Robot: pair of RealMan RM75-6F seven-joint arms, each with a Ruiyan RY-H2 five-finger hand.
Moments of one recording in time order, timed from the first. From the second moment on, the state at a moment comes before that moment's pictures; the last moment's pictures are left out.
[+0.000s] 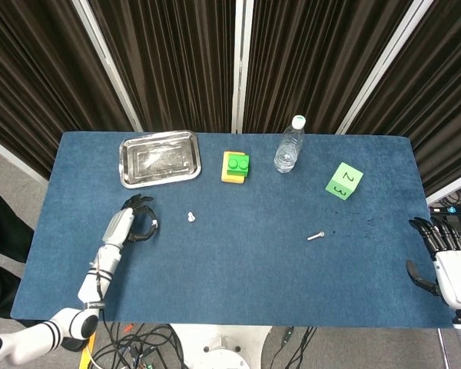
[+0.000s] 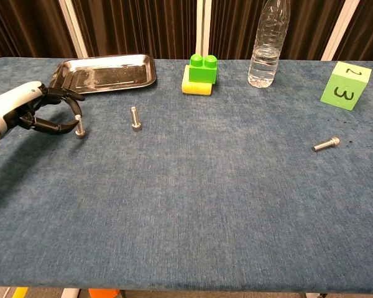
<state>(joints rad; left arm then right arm) -0.52 -1.73 -0.18 -1.11 1.29 1.04 -0.45 0.09 -0.98 0.05 -1.67 -1.57 1.50 0.18</state>
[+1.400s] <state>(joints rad) -0.25 -1.31 -0.17 -1.55 1.29 1.43 -0.03 0.52 -1.16 0.11 -1.53 -1.48 0.89 -0.08</state>
